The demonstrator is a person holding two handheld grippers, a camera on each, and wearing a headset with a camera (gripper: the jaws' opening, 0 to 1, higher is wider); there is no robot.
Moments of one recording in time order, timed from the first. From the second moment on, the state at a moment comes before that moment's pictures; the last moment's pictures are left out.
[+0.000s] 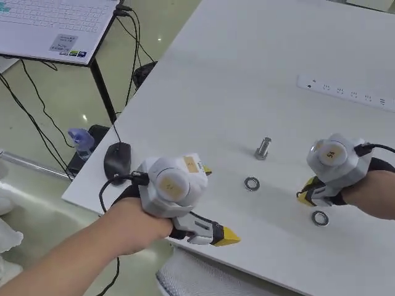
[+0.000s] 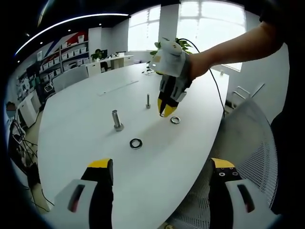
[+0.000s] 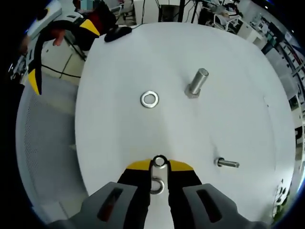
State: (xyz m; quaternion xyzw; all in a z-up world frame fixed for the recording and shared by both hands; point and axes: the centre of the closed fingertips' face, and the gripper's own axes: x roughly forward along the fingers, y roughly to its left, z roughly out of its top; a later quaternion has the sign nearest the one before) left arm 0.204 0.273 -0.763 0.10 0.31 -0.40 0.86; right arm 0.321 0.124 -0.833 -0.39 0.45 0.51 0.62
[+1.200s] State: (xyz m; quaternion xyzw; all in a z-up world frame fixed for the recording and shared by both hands) left arm 0.219 0.272 -0.765 0.10 0.32 -0.39 0.86; right arm 0.416 0.091 -0.800 -0.40 0.44 0.46 0.66
